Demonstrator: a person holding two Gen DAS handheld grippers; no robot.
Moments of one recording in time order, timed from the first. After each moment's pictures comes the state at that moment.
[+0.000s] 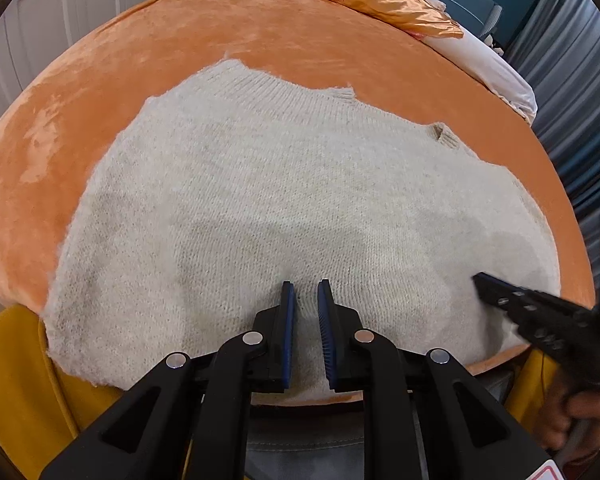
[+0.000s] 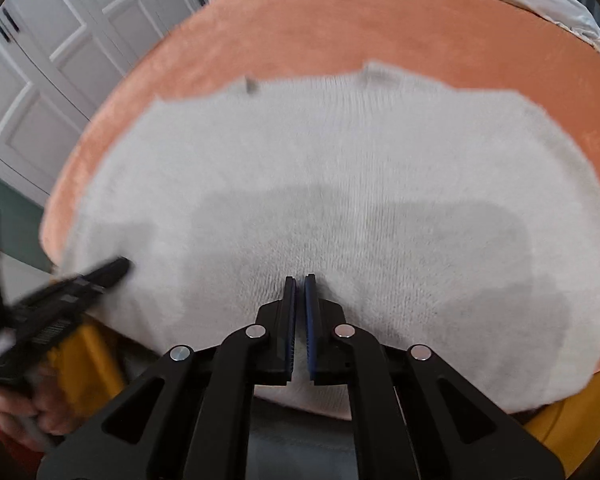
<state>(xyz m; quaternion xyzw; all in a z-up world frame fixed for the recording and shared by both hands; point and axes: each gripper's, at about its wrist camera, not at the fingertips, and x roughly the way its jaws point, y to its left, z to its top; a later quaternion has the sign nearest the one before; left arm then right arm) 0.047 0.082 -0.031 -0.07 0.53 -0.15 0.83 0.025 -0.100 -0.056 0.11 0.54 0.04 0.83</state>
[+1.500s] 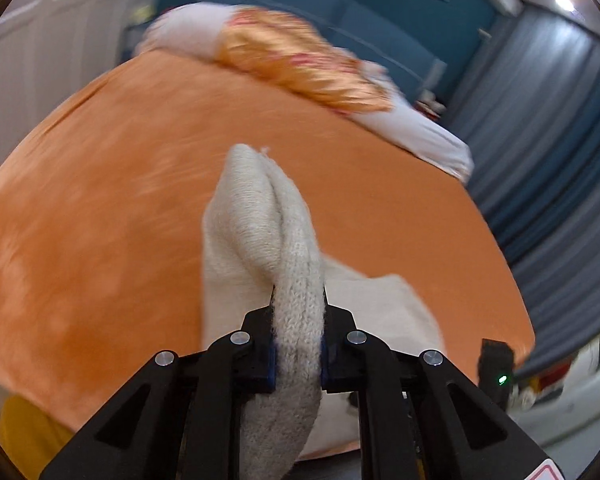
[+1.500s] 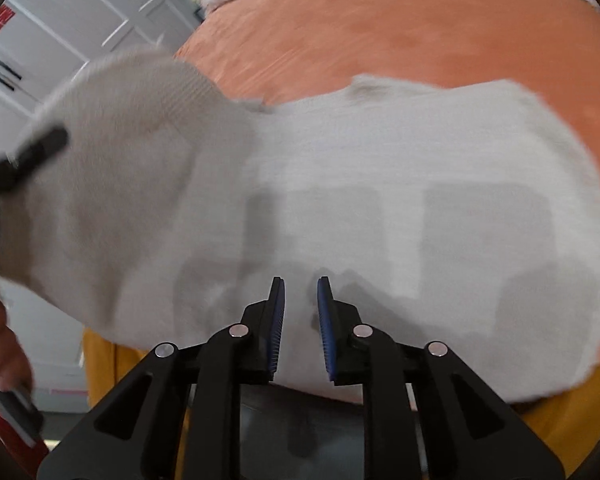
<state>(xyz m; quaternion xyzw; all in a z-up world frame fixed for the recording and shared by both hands) 0.086 0.012 0.112 -0.11 0.43 -0.25 0.86 0.010 -0.158 -0.015 0.20 0.54 0.06 0.82</state>
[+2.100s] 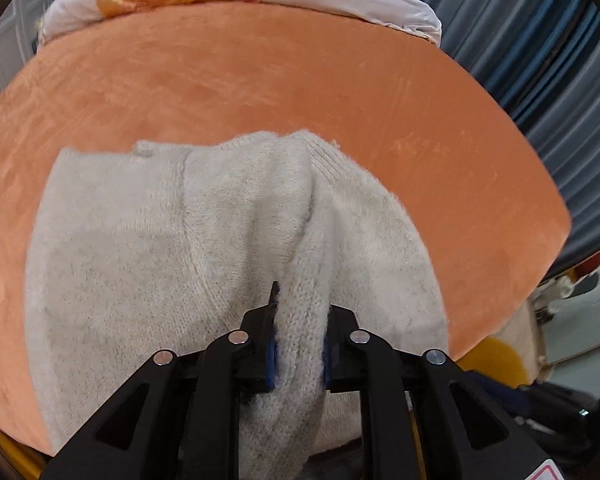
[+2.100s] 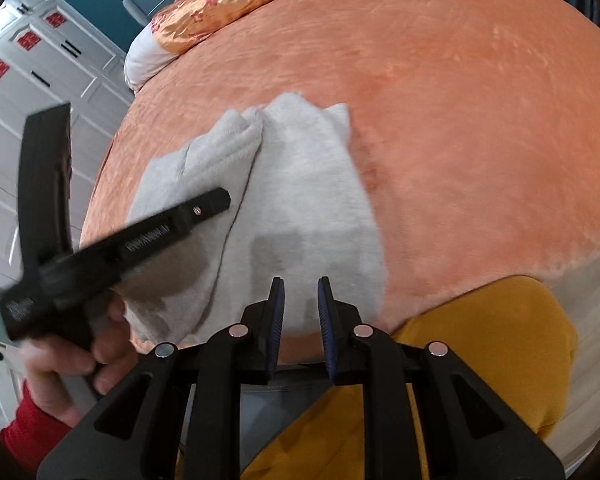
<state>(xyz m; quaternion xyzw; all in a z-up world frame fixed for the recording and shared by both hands) 0.065 -0.211 -0.003 0.06 0.52 -0.29 0.80 -0.080 -0.301 -0.011 0.30 0.50 -0.04 0.82</state>
